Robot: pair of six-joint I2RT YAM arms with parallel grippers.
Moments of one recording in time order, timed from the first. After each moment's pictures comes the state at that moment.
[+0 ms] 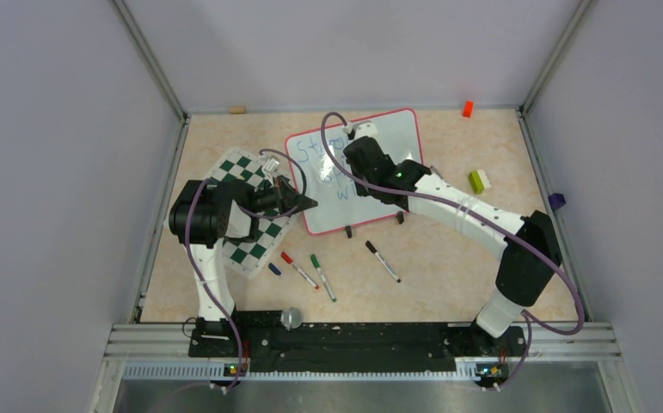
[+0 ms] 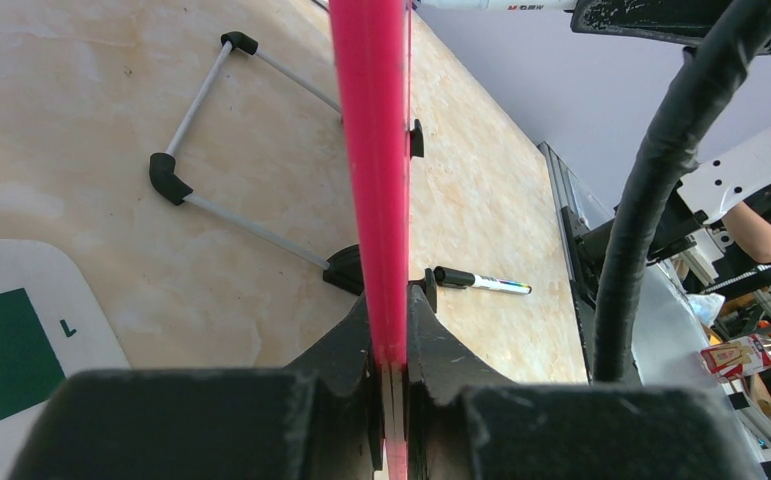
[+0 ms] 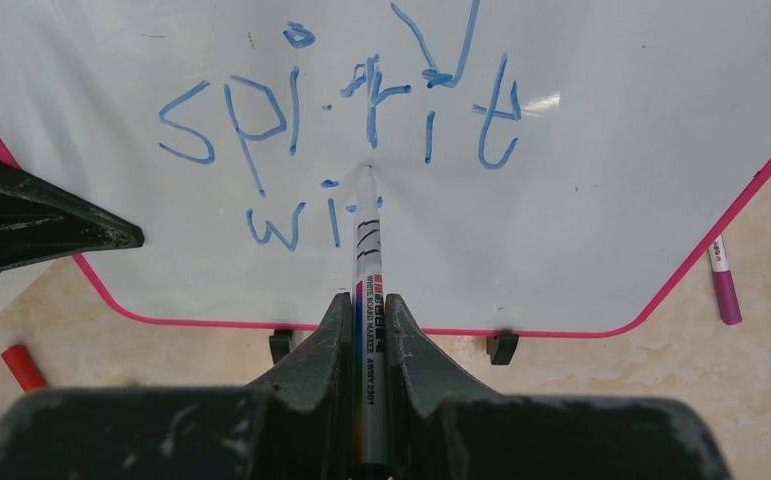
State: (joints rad) left arm -0.07 2.12 0.72 1.54 1.23 -0.84; right arm 0.82 1.66 1.46 -0.56 0.45 0.31
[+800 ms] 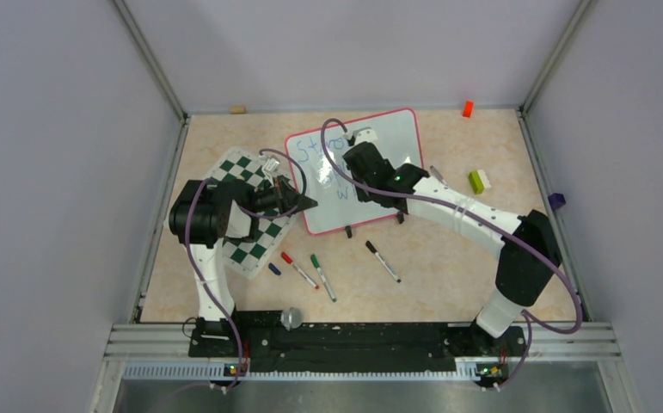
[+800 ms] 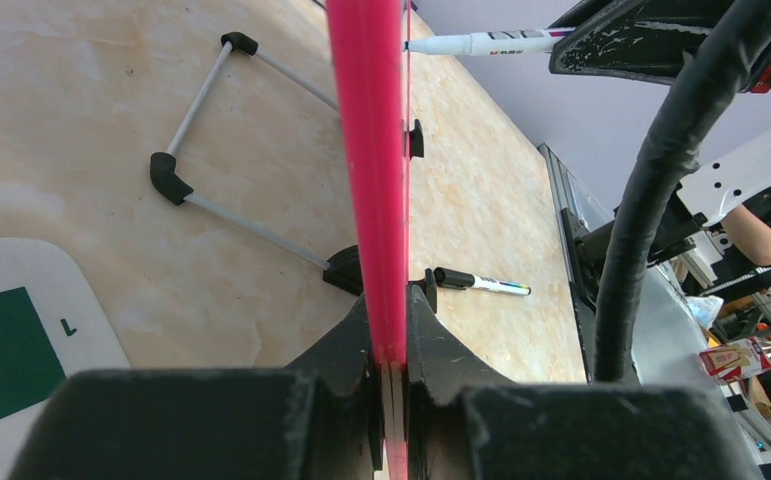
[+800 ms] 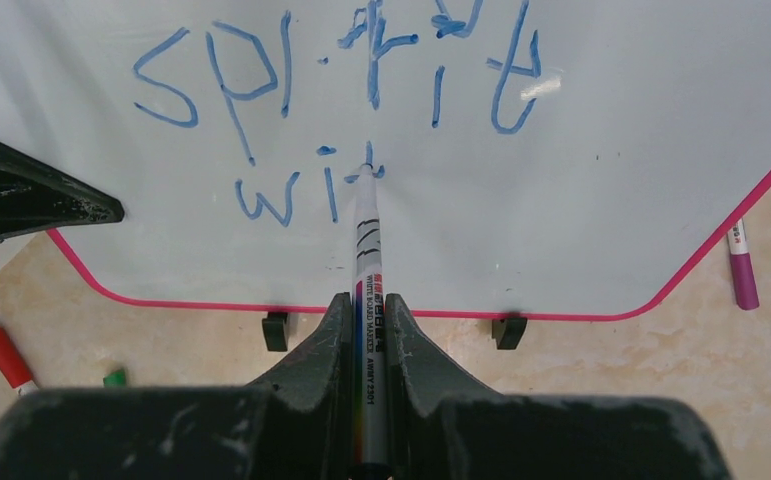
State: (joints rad) left arm -0.07 2.12 0.72 1.54 1.23 -0.84; right arm 0.82 1.67 1.42 -0.56 0.44 0.32
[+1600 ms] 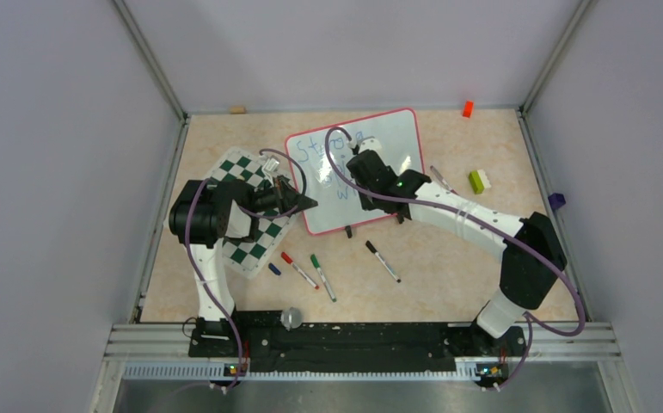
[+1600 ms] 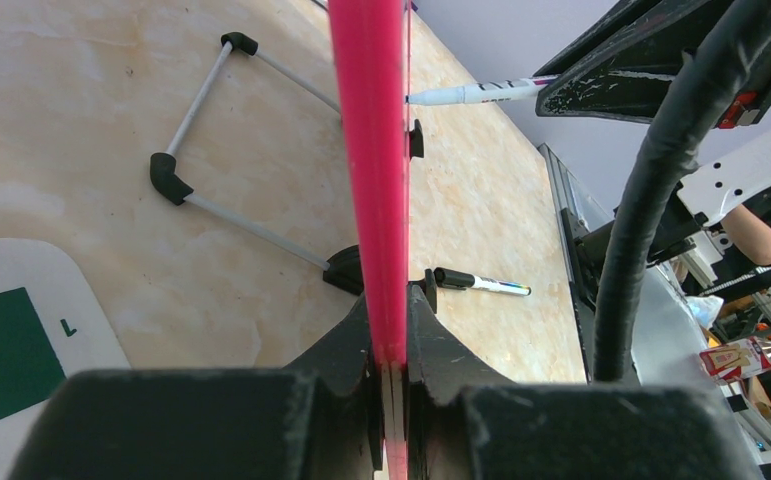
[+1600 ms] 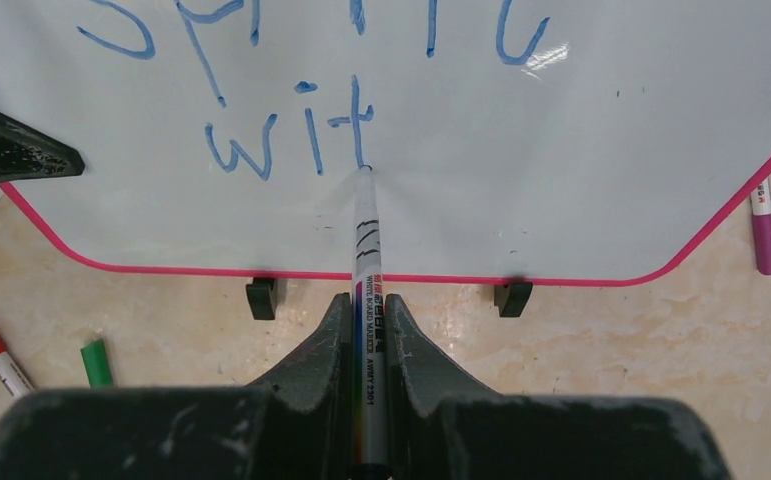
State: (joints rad) left arm -0.07 2.12 0.72 1.54 1.23 -0.84; right arm 0.82 1.63 1.34 -0.57 0.42 0.35
